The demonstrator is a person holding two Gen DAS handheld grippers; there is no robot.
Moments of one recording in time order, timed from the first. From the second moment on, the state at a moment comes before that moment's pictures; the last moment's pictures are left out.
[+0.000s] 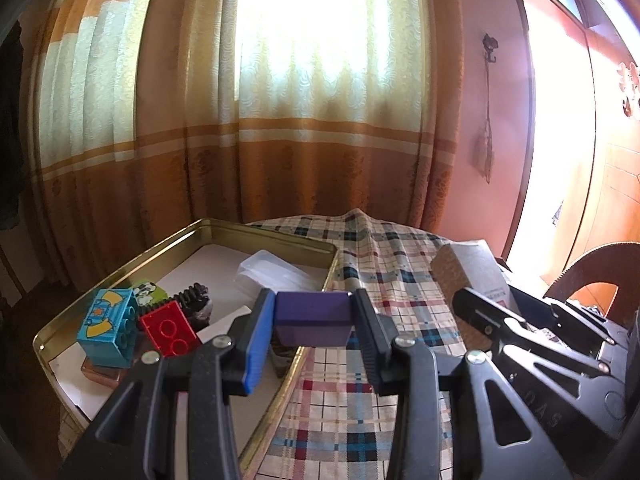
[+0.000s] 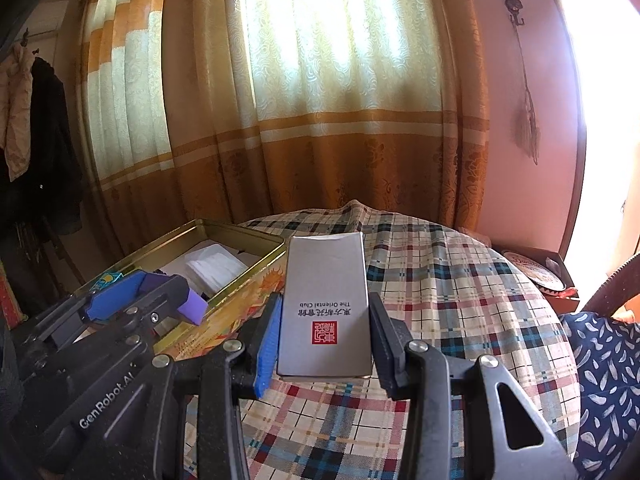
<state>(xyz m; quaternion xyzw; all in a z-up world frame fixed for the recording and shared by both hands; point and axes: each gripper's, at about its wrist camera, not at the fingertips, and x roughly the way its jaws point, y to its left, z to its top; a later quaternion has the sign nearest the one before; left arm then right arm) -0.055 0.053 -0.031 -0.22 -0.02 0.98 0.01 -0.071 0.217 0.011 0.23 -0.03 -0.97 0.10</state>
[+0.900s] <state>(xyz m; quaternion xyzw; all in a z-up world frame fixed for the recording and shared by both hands) -0.044 0.036 -0.030 -0.21 -0.03 0.98 0.00 -0.058 0.200 0.016 0.21 -0.02 -0.97 0.12</state>
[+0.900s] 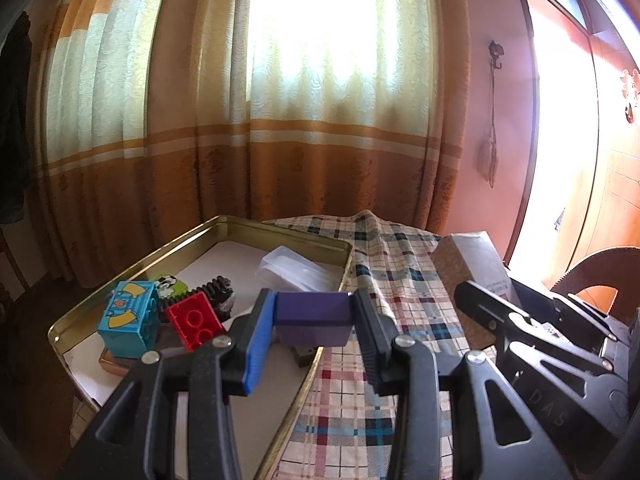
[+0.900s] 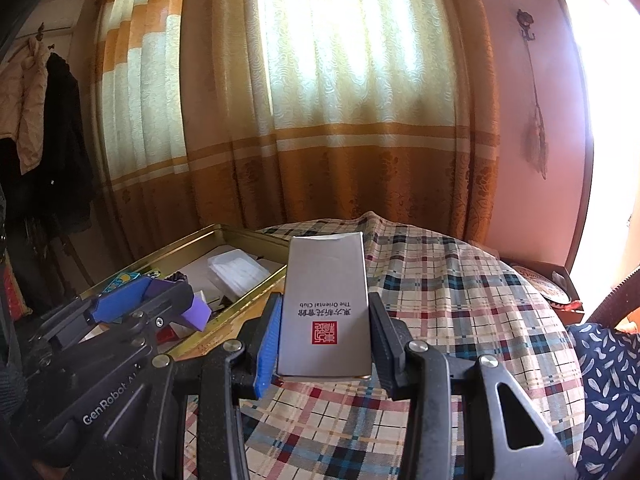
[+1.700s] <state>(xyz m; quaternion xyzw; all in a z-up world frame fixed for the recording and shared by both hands) -0.035 -0.020 -0.029 -0.22 -0.06 0.97 -0.04 -0.052 0.172 0.017 0.20 0.00 -0.97 0.16</state>
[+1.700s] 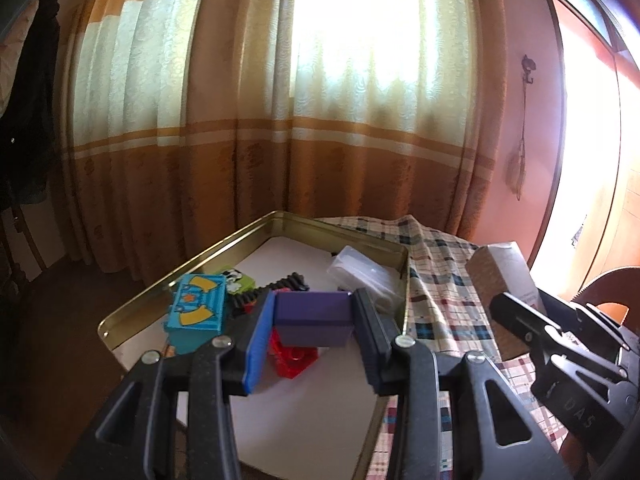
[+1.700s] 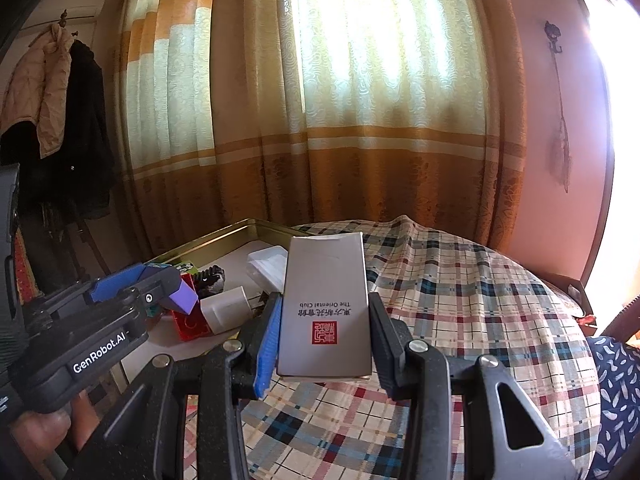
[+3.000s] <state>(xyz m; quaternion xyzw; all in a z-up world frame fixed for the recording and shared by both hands) -0.079 -0.086 -0.026 -0.31 -0.03 0.95 -0.08 -0.124 0.079 0.011 0.31 0.02 -0.92 0.25</state>
